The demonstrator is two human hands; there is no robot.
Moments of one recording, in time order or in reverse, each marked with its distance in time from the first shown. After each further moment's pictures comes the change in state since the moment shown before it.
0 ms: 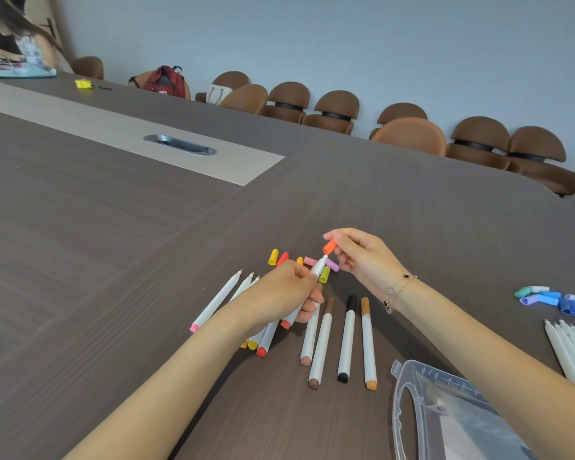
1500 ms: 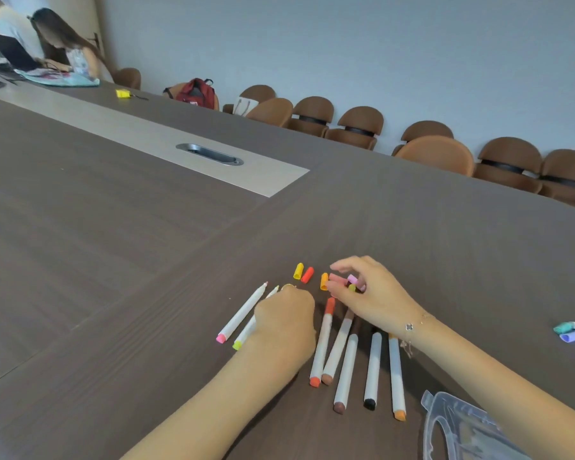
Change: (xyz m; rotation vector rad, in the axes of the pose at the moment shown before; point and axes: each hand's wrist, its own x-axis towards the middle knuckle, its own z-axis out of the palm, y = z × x) left_hand 0.000 -0.024 -0.002 1.130 0.303 -0.053; right_hand -0.013 -0.003 0.021 -0.686 -0.101 -0.203
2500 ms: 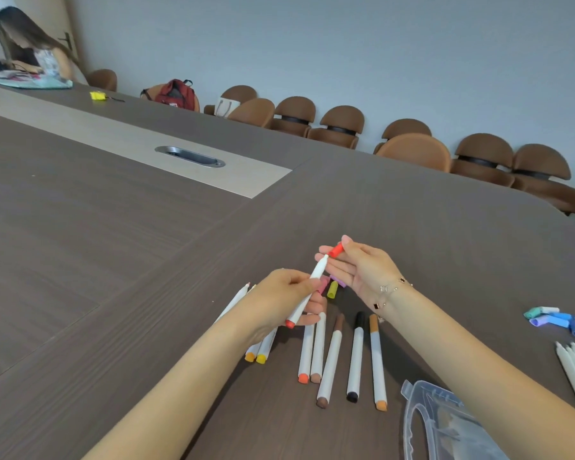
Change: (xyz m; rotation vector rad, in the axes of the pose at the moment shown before) left_hand 0.011 -0.006 -0.019 -1.425 -0.338 0.020; right_hand 0.015 -0.012 -0.016 1.213 0.165 0.461
